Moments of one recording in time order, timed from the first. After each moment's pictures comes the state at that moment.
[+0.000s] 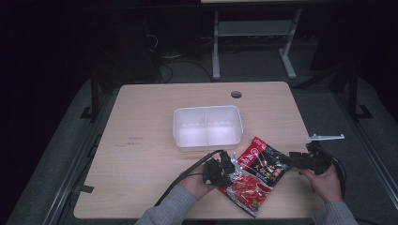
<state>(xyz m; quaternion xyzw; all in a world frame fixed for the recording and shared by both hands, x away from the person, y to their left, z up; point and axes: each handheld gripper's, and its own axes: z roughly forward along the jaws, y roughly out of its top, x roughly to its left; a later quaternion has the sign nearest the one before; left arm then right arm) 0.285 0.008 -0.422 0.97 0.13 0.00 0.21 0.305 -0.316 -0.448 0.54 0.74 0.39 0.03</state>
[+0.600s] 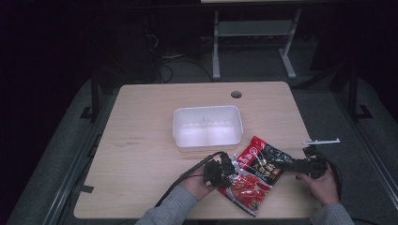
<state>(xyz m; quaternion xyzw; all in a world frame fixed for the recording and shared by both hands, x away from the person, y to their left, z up) 0.283 0.007 -0.427 0.97 0.13 0.00 0.20 0.301 -0.311 -0.464 0.55 0.73 0.41 -0.04</state>
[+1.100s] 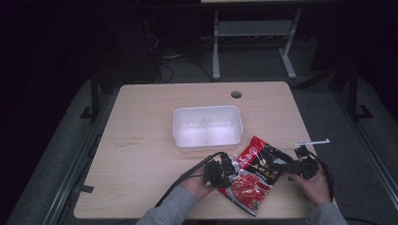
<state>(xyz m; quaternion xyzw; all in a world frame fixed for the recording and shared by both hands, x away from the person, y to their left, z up) 0.283 0.007 -0.428 0.97 0.13 0.01 0.20 0.305 -0.292 -0.472 0.54 0.73 0.41 -0.08</state>
